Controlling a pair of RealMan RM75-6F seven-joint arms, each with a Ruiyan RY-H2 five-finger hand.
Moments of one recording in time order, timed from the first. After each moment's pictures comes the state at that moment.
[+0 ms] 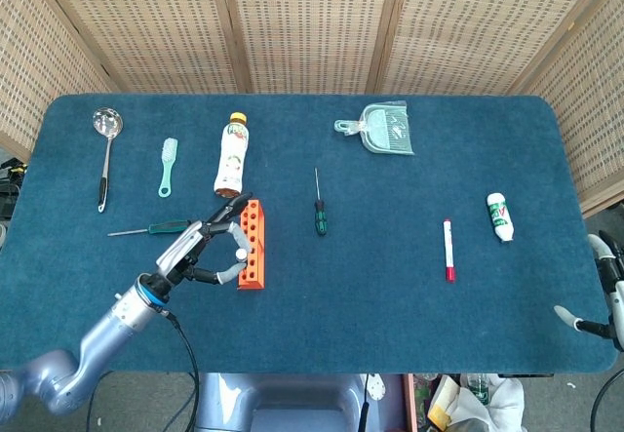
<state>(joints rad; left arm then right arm) -0.62 -1.32 -0.14 -1.71 1.58 1.09 -1.02 0.05 -1.01 0.11 -1.58 -1.43 1.46 0.28</state>
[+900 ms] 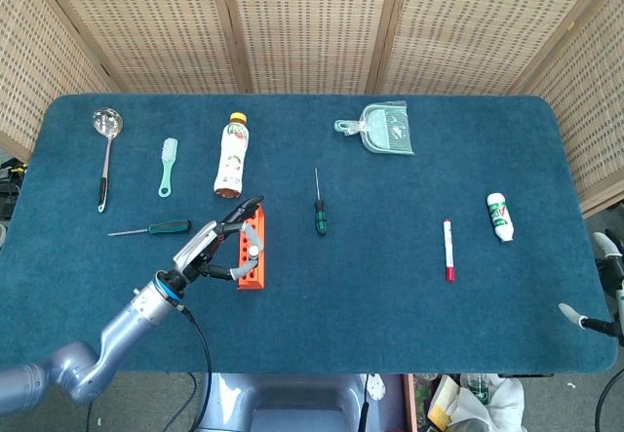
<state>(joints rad) -0.67 -1.41 -0.12 -1.60 1.54 1.06 -1.08 0.05 -1.01 0.12 -1.57 -1.41 1.44 0.30</state>
